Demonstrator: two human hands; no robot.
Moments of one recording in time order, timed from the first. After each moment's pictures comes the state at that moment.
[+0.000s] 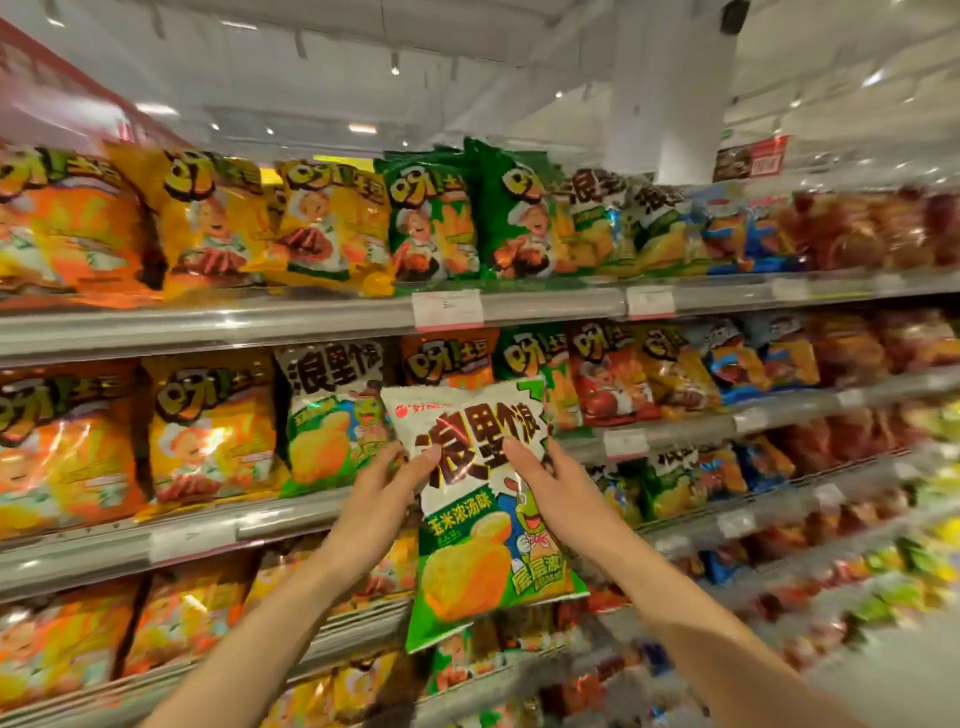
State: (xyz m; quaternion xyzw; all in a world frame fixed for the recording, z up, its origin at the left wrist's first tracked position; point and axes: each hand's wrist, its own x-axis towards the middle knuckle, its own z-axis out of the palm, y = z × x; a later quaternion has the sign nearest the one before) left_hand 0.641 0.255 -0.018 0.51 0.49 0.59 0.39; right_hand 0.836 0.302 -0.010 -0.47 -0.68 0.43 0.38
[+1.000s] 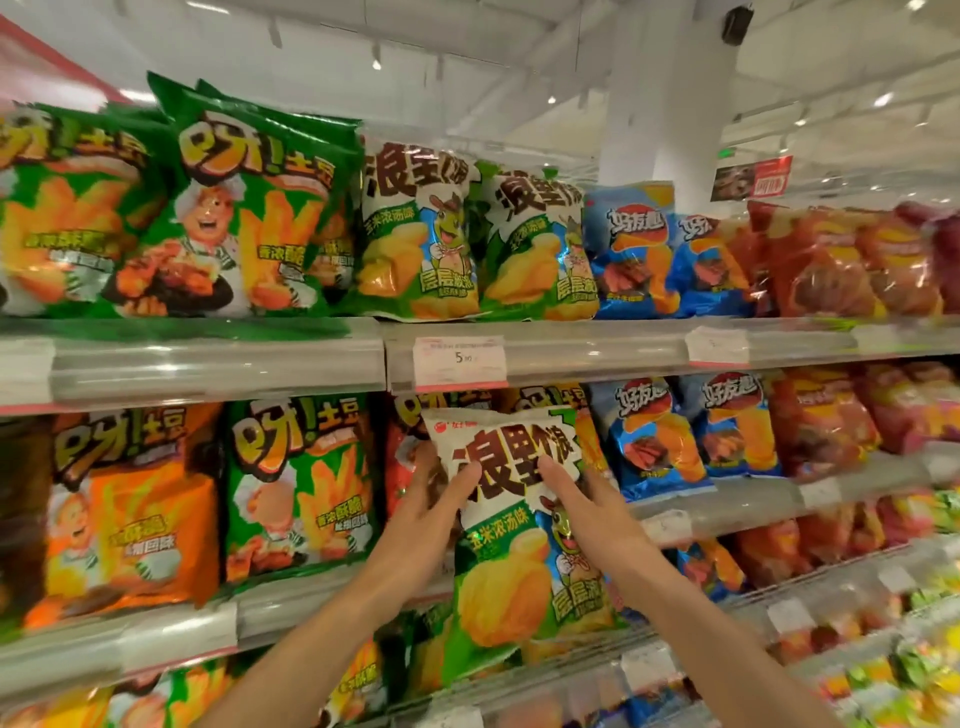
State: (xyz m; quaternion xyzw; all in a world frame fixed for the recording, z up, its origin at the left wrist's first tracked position) left_hand 0.919 0.540 -0.011 0.50 0.51 0.56 0.42; right_hand 1.098 0.595 -0.003 -0.51 -0.62 0.43 0.41
